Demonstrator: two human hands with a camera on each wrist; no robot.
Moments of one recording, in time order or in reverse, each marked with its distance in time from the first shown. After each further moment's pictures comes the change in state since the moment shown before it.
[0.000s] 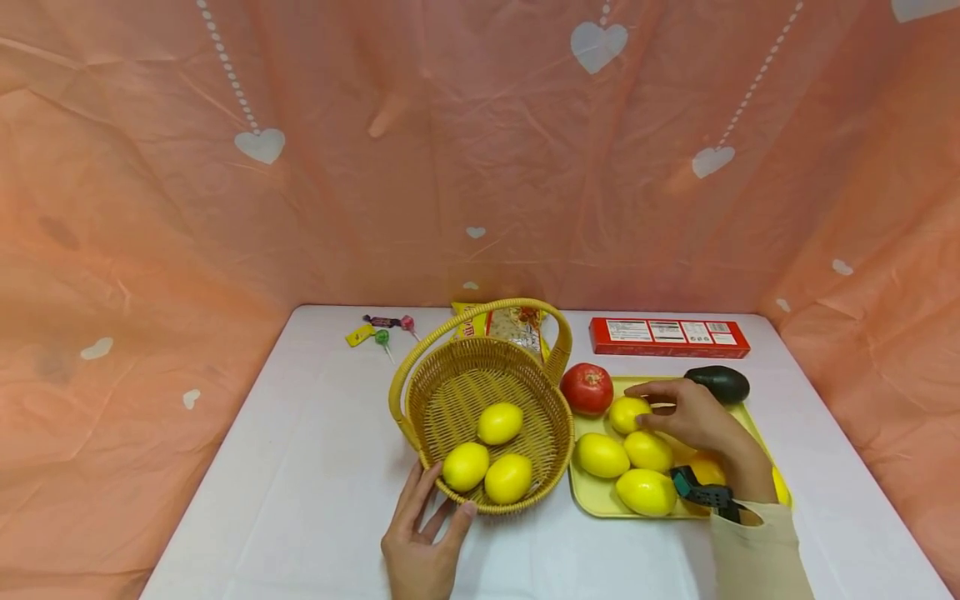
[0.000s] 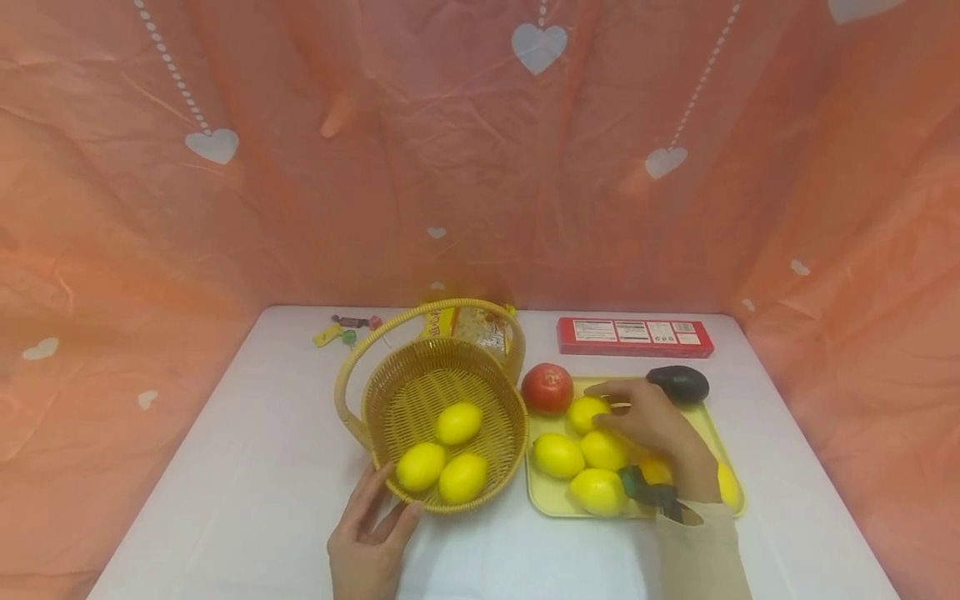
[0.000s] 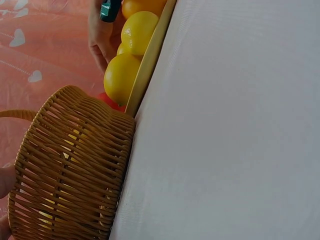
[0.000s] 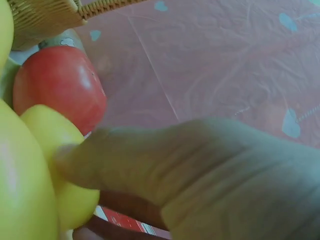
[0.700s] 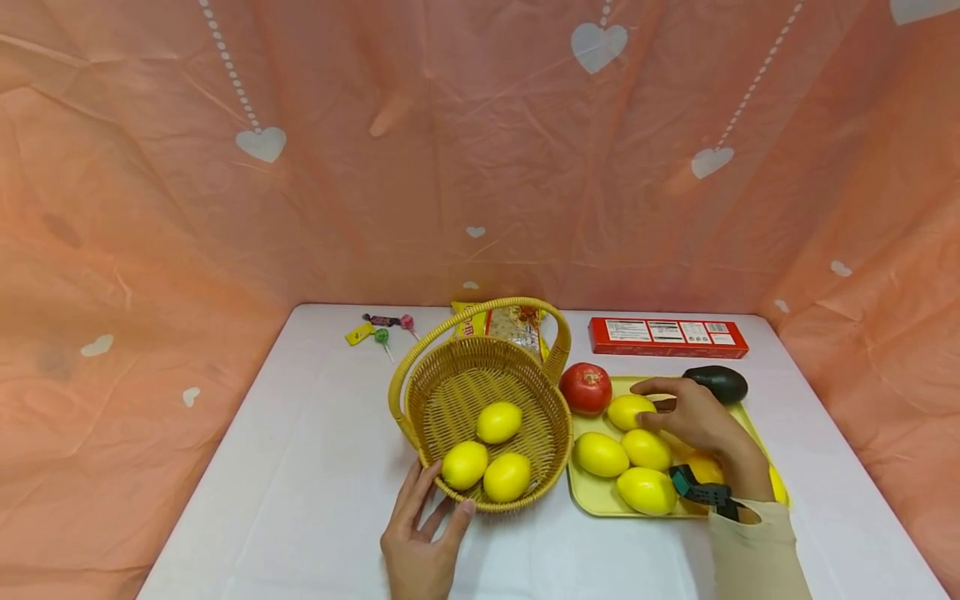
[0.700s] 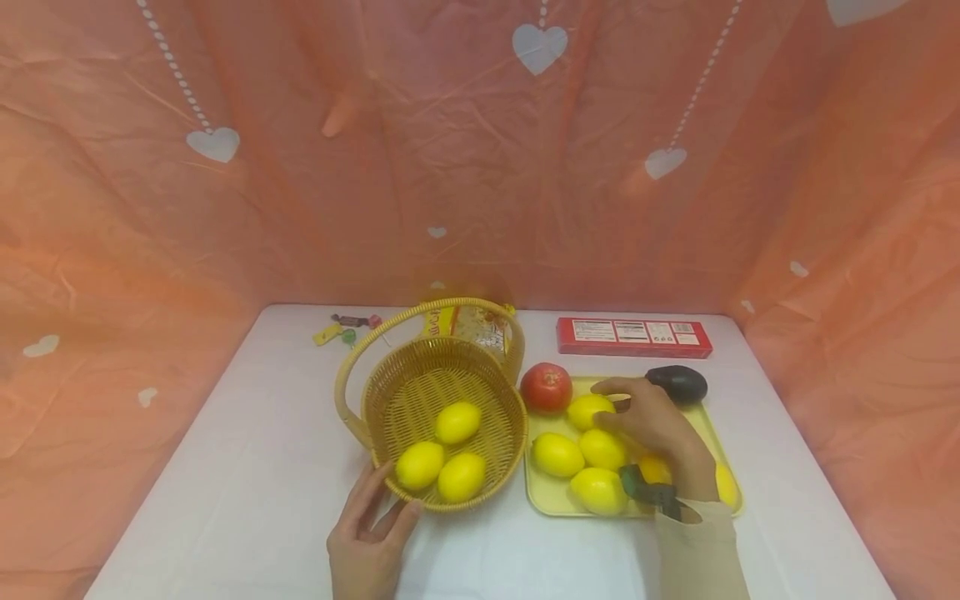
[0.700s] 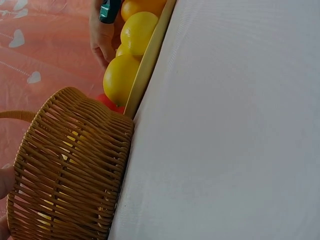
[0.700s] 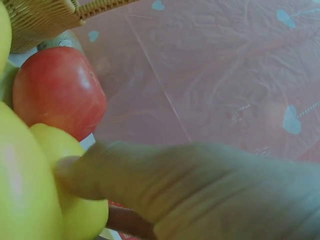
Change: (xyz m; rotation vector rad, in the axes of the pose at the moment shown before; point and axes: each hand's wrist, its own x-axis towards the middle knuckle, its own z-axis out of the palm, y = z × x) left_hand 0.000 0.000 0.000 0.016 0.005 -0.023; right_hand -0.002 0.000 -0.002 -0.018 0.000 0.095
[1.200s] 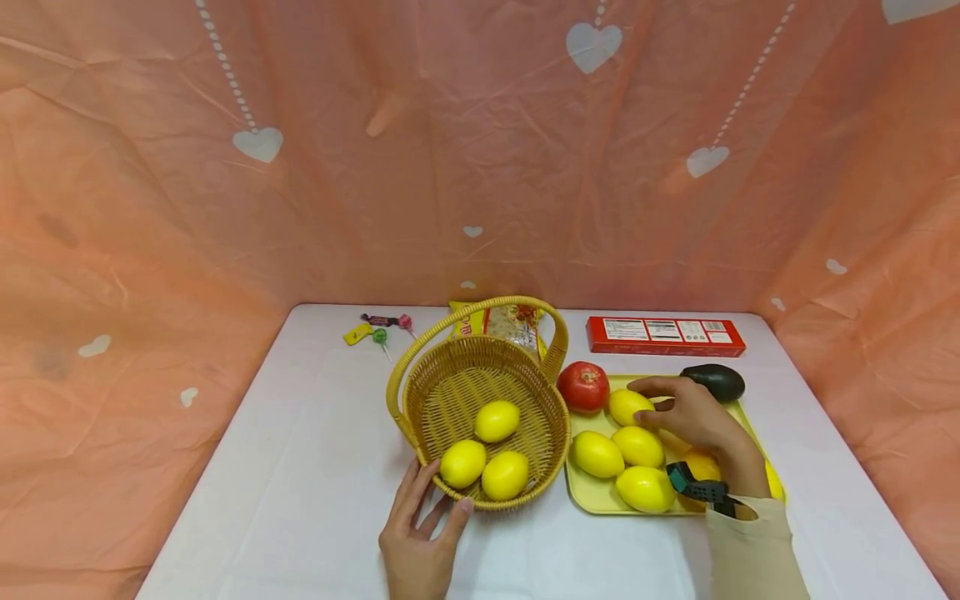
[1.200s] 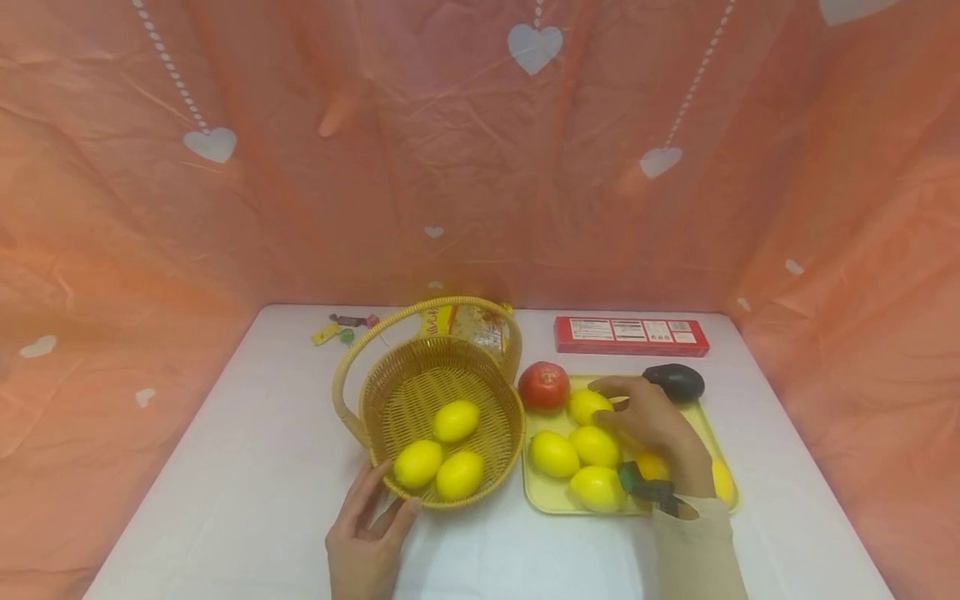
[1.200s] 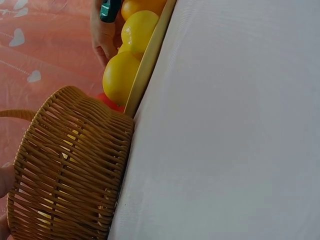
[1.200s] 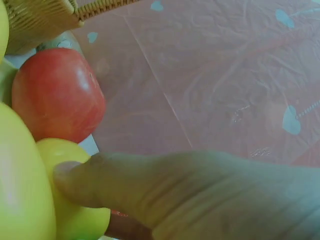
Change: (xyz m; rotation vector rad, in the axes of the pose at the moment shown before) left_hand -0.001 0.006 0.001 -0.003 -0.001 0.018; right_hand 0.002 0.006 0.000 0.042 -0.029 -0.005
